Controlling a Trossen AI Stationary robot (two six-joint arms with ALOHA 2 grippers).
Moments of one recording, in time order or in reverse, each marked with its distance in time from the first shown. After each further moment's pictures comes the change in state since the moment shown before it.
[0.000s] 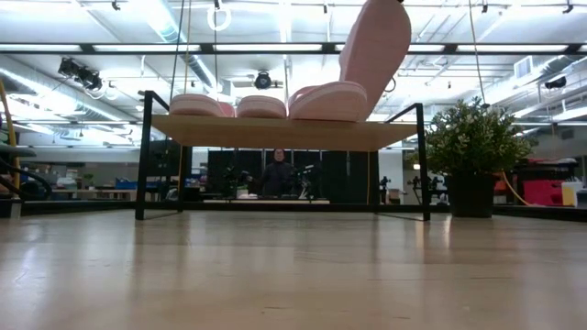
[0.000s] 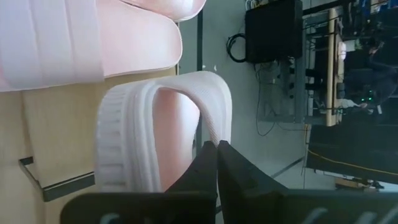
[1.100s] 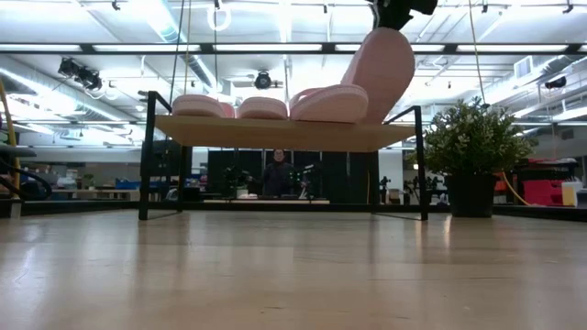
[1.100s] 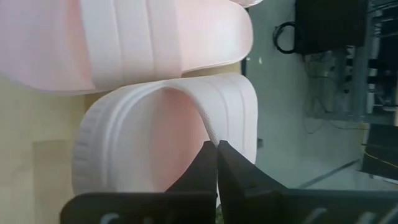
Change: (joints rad) left arm 0.000 0.000 0.000 0.000 0.000 0.000; right arm -0.025 -0.001 -0.141 0.049 -0.184 0.087
